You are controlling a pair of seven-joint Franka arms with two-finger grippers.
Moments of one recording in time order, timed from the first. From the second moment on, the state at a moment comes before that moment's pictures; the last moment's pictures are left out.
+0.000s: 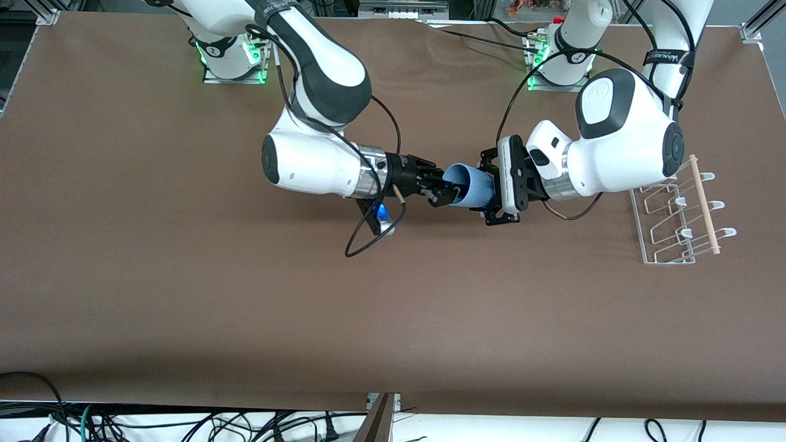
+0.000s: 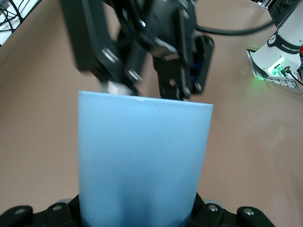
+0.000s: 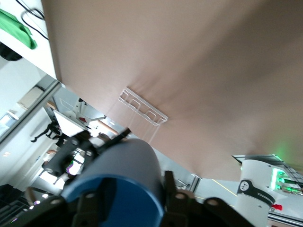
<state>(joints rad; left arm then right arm) -0.13 0.28 -0.23 -1.73 -0.71 2.02 1.36 0.58 0.68 0.11 -1.20 1.05 2.22 0.99</state>
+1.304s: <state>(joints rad) 0.01 0.28 -0.21 -1.72 -0.33 1.78 1.36 0.02 0.54 0.06 -1.16 0.47 1.64 0.72</state>
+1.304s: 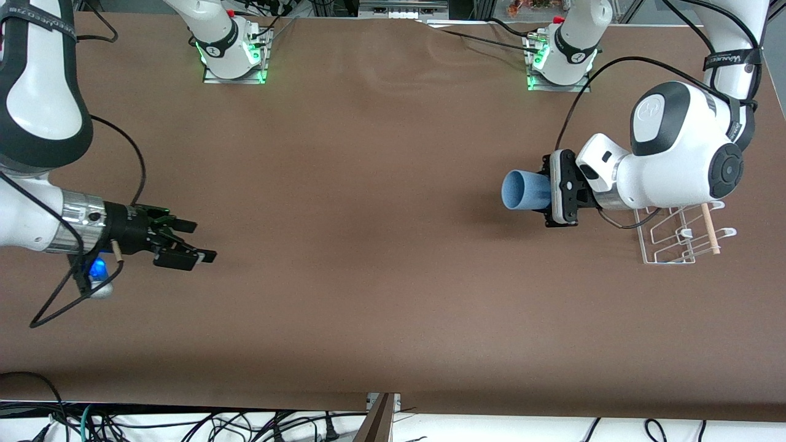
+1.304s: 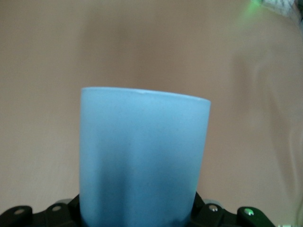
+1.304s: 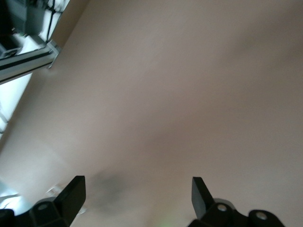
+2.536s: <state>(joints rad) 0.00 0.38 -0.21 -1.73 0.84 1.44 0.89 0.07 0.08 0.00 -1.72 -0.02 1.73 0.14</state>
